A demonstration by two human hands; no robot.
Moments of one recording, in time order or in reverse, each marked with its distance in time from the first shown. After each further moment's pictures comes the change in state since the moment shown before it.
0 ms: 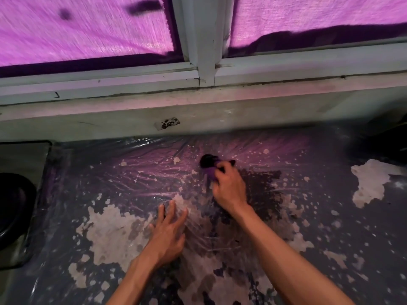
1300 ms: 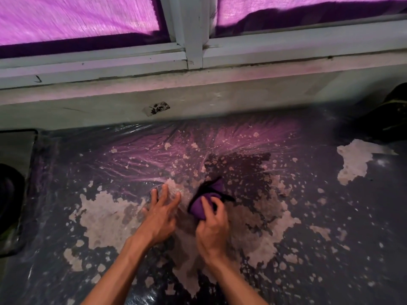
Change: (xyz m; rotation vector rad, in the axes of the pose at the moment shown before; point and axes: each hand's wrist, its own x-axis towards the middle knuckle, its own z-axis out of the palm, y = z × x) left_hand 0.005 -0.002 0.001 0.061 0.009 0.010; right_hand -0.137 -0.062 0.026 0.208 0.179 0.346
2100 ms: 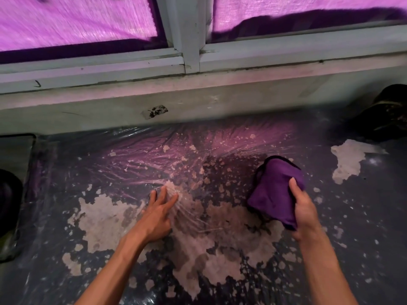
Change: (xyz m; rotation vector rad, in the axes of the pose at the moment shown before) left_hand -0.001 -0.009 -0.014 -0.080 -0.074 0.050; right_hand 0.081 0.096 -0.148 1.343 -0.072 0.660
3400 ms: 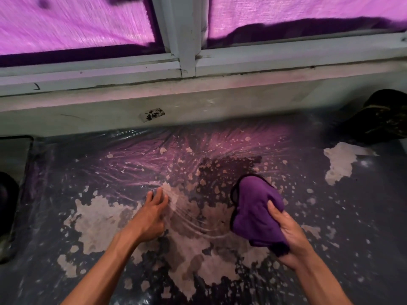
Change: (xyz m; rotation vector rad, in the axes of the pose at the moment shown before) left_hand -0.005 0.004 -0.010 0.084 -0.004 0.008; right_hand -0.043 0.021 -0.003 0.145 -0.206 0.223
